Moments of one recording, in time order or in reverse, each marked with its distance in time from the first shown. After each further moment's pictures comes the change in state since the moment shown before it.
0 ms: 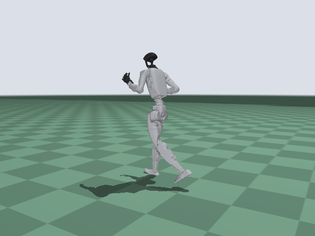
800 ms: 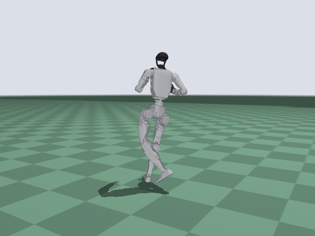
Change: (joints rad) left arm -0.392 -0.145 -0.363 0.040 -0.116 0.044 -0.188; right arm 0.068 -0.014 0.059 -0.012 -0.034 0.121 0.103; waist -0.041 -0.129 -0.157; left_leg -0.151 -0.094 0.443 0.160 0.077 -0.019; right_leg 0.050 0.002 -0.193 0.003 0.117 -0.024
